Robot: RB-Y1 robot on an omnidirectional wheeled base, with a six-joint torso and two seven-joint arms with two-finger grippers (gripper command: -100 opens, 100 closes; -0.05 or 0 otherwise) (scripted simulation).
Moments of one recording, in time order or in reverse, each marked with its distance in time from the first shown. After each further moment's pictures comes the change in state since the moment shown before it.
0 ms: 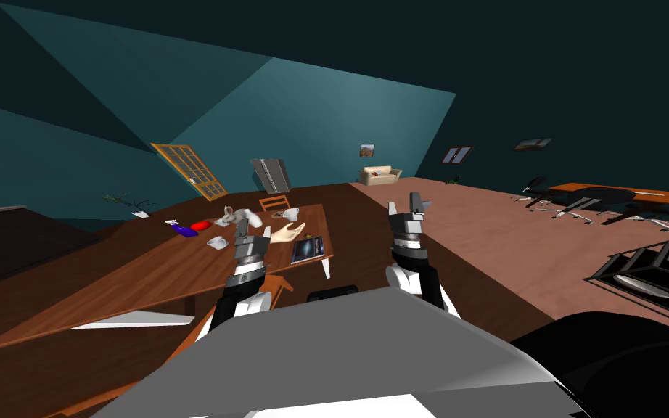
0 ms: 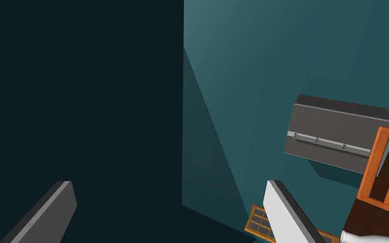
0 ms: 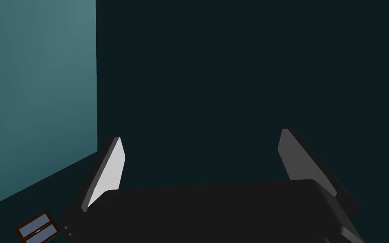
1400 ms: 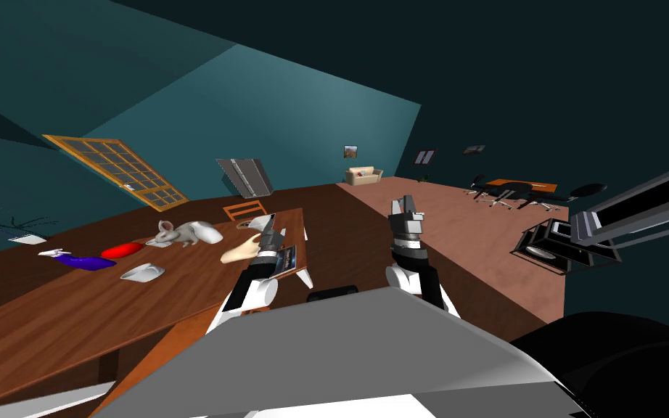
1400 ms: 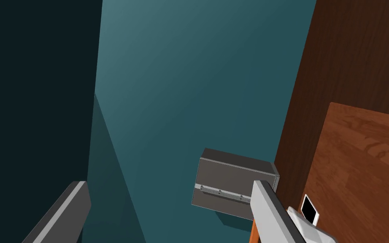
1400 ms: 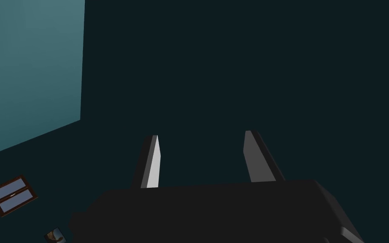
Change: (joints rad) left arm -0.157 0.076 -0.030 0.109 0.149 0.337 -0.017; right arm 0.000 0.000 0.000 0.000 0.000 0.000 0.000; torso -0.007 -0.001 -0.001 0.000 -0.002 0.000
